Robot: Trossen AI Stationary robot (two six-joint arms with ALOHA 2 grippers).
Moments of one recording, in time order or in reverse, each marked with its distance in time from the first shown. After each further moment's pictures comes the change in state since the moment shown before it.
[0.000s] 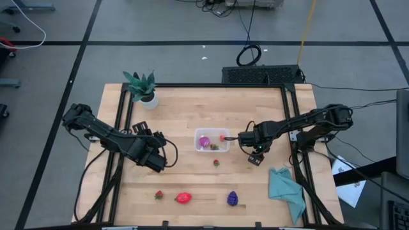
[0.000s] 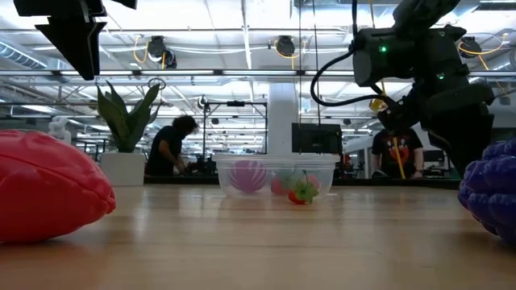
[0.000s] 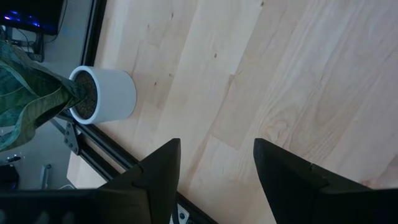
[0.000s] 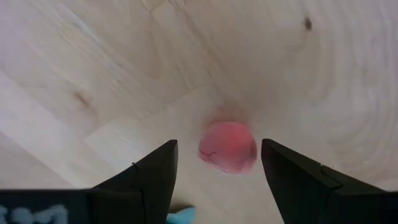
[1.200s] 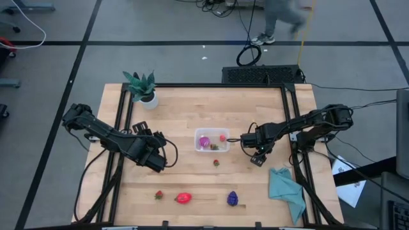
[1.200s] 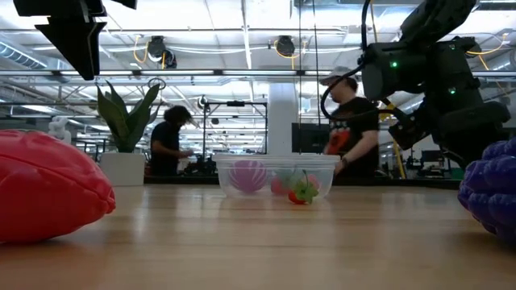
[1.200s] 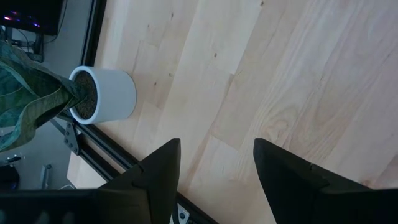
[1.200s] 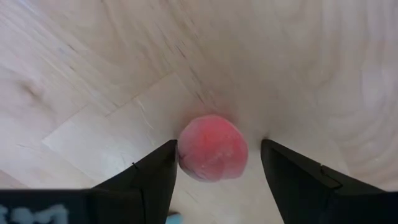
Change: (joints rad) left arm 0.000 0.000 0.000 0.000 0.000 0.001; right arm 0.000 0.000 -0.090 0.097 -0.007 0.020
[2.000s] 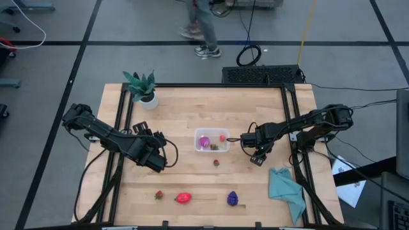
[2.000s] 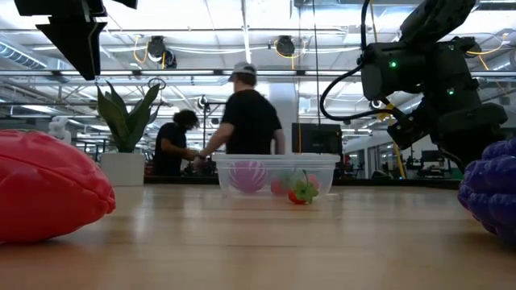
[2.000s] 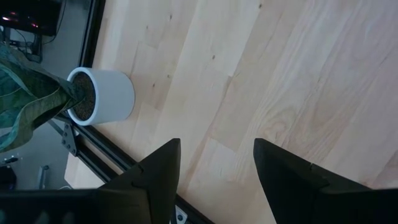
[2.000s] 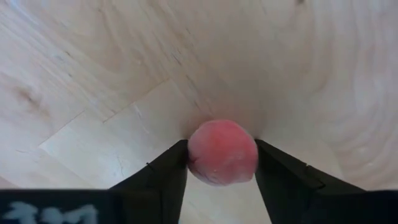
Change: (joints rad) left arm 0.000 0.000 0.000 0.009 -0.001 0.000; right arm 0.000 0.000 0.000 0.007 0.008 -0.004
